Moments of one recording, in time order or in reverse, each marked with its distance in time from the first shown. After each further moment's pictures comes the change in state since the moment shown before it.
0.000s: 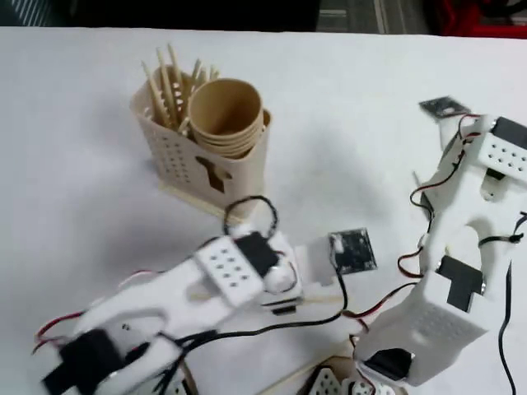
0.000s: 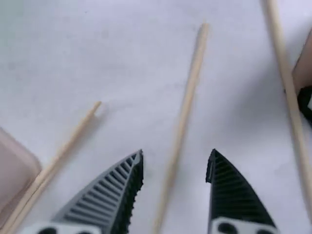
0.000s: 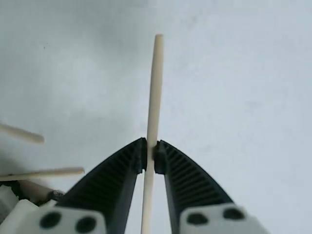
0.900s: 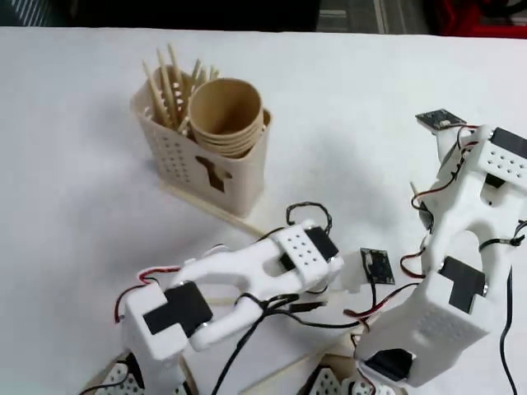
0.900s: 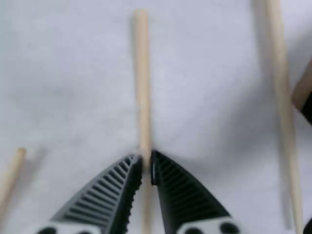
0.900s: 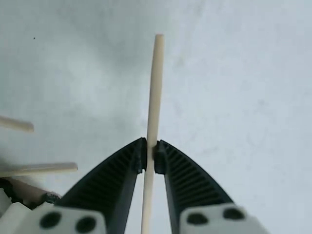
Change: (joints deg) left arm 1.8 31.4 -21.1 8.8 0.0; right arm 1.5 -0.1 3.8 -4.0 1.0
